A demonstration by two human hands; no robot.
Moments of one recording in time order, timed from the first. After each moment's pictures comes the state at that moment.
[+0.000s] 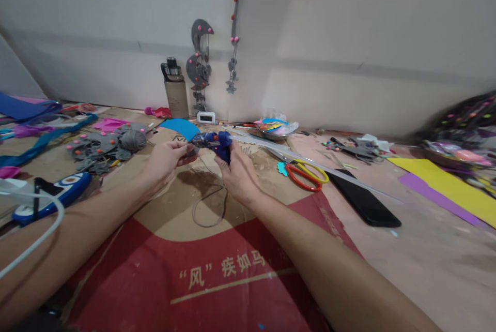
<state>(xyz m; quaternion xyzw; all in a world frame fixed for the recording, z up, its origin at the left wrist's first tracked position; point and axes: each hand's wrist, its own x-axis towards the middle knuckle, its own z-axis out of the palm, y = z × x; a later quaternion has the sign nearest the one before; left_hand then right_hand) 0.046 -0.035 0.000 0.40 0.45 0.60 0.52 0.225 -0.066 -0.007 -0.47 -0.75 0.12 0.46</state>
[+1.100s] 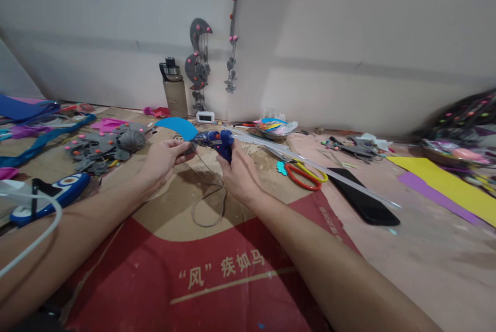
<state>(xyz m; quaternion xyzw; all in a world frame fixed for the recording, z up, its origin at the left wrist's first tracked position) 0.046 -0.036 0.003 0.40 0.45 0.62 0.51 0.229 -0.063 -0.008 -0.48 -0.74 0.11 0.46</state>
